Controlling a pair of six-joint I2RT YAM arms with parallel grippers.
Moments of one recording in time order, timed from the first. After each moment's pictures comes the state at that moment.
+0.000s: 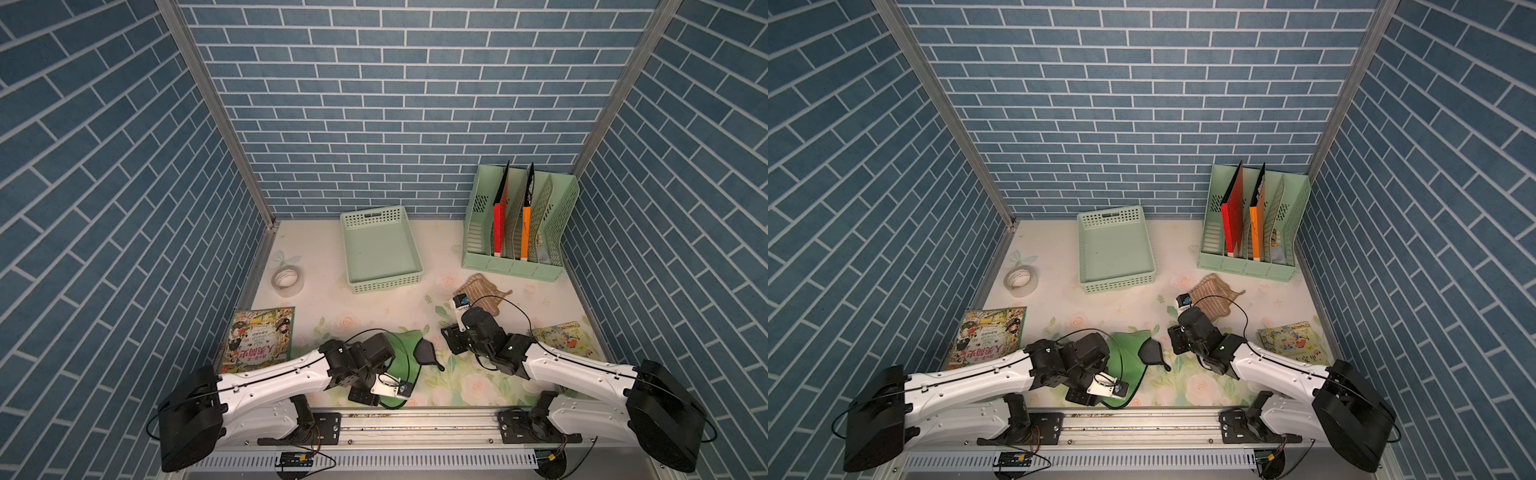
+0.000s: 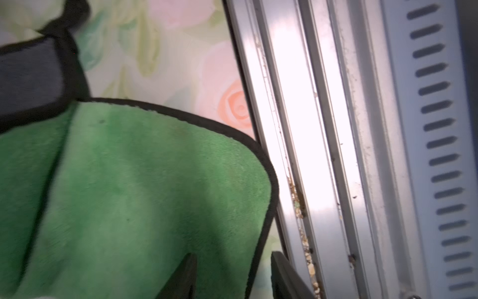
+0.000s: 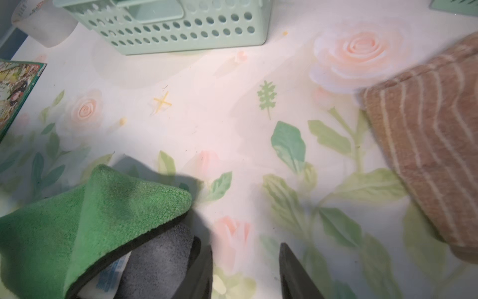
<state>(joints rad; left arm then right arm) -1.09 1.15 0.58 -0.73 0.20 0.76 0.90 1.19 0.48 -0.07 0.08 0.47</state>
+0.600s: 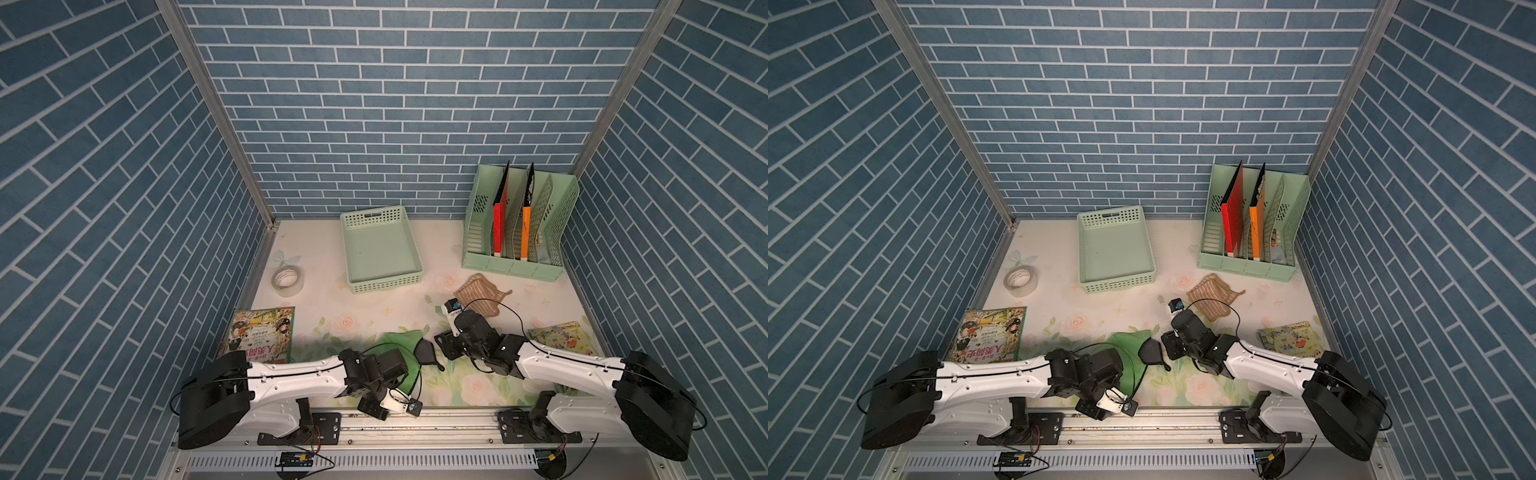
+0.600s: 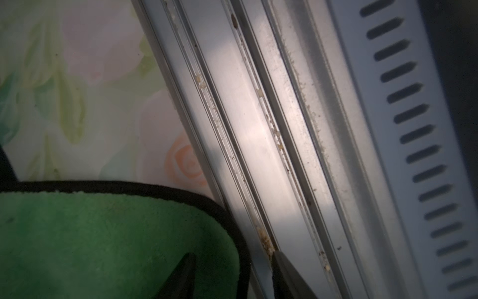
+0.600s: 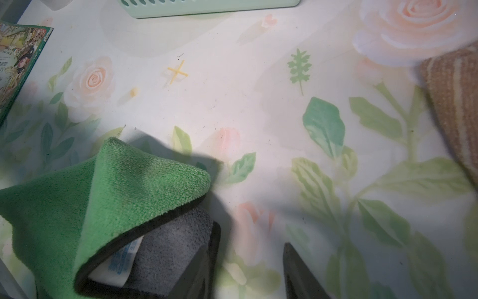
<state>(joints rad) -1.20 1.29 0.56 -0.57 0.22 0.76 0.93 1.24 0.50 -0.07 0.05 0.47</state>
